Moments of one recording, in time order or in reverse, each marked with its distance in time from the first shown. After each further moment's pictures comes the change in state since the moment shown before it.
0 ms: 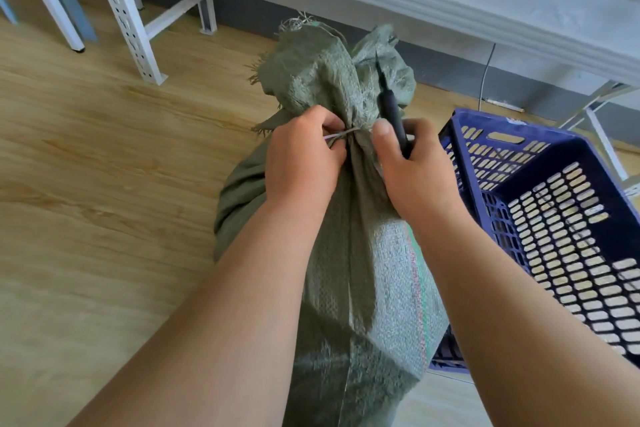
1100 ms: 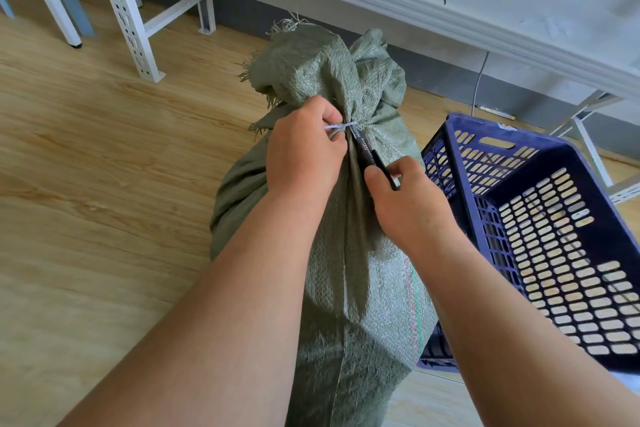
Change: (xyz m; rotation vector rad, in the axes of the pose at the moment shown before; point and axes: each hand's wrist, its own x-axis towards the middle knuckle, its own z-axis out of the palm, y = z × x) left_hand -0.002 0.007 -0.002 0.013 0.042 0.009; right_hand -0.024 0.014 -0.004 -0.246 -0.169 0.179
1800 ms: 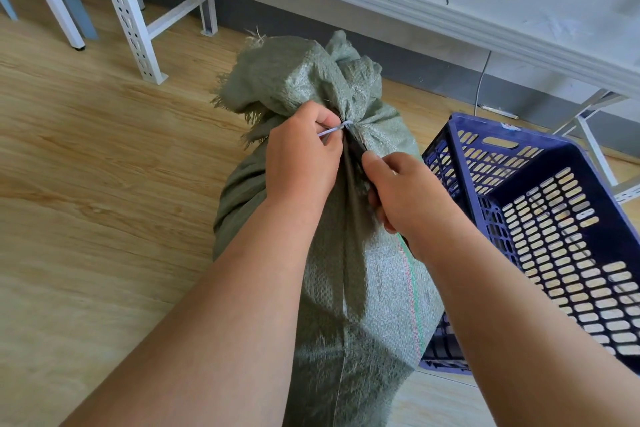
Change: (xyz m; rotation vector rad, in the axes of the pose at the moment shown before) left_hand 0.000 -0.009 0.000 -0.075 0.014 0.000; right_hand 0.012 -0.012 0.007 0.273 -0.081 -0.008
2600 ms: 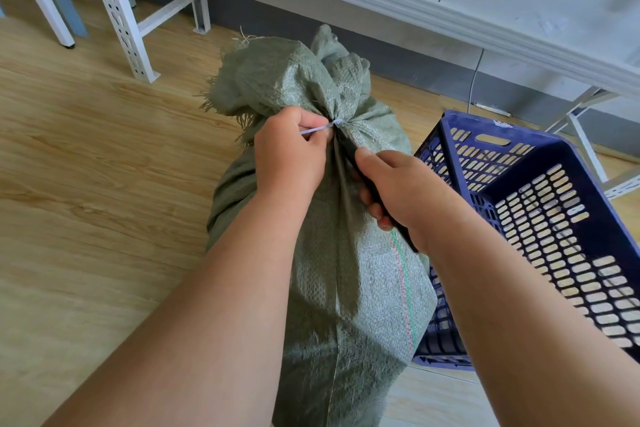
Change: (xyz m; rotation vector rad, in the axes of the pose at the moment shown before) left_hand 0.006 -0.008 0.006 -0.122 -0.011 -0.107; right_hand -0.005 -0.007 -0.014 0.083 -0.130 0.037
